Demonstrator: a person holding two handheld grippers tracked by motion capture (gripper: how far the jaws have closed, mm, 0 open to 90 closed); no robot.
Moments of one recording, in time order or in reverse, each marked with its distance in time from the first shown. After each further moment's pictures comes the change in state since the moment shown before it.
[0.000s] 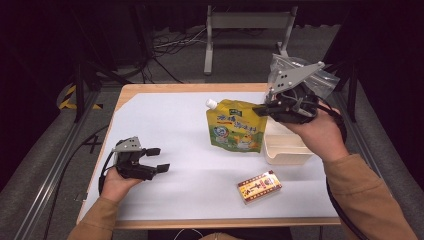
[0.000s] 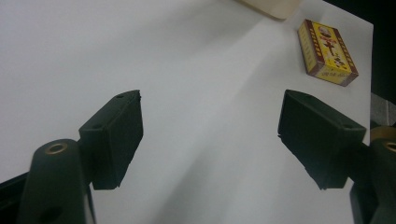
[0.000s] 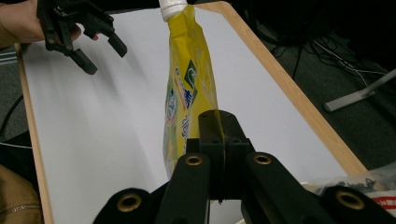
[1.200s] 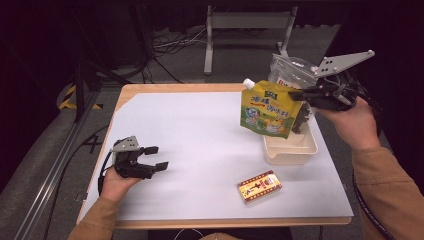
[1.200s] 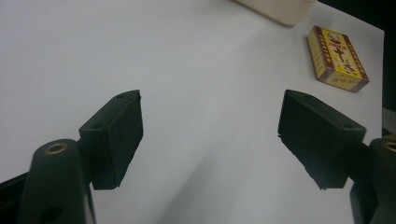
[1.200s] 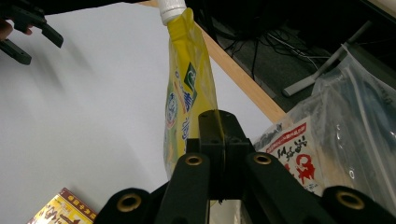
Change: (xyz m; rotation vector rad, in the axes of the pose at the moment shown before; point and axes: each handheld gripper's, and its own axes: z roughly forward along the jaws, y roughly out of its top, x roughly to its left) left arm 0.002 -0.001 -0.003 -0.025 0.032 -0.001; right arm -0.054 -0.044 -0.043 -0.021 -0.140 0.084
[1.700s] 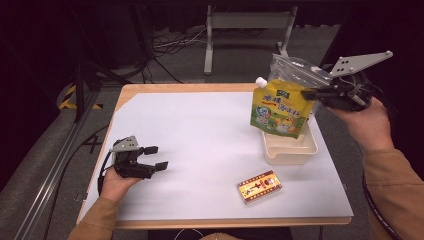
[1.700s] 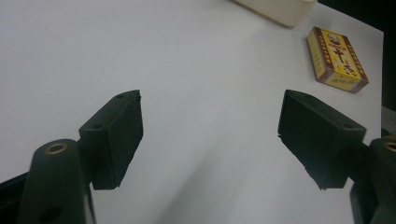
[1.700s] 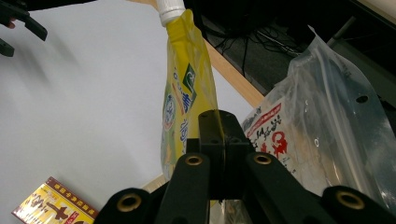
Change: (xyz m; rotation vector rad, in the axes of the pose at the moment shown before) left arm 0.000 0.000 0.000 -0.002 0.001 -0.001; right arm -0.015 -0.018 -0.016 -0.003 -0.033 0.019
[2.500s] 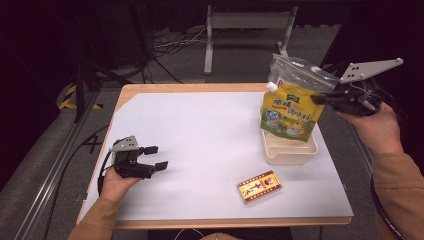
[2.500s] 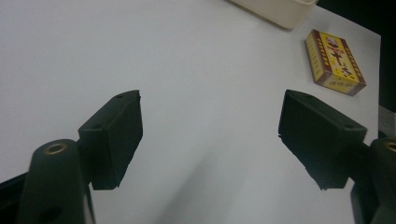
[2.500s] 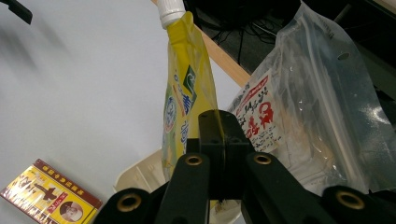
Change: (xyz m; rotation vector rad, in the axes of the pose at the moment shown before) left arm 0.001 0.000 -0.001 -0.005 -0.007 -0.012; right arm -0.012 -0.026 -0.005 0.019 -0.009 0.015
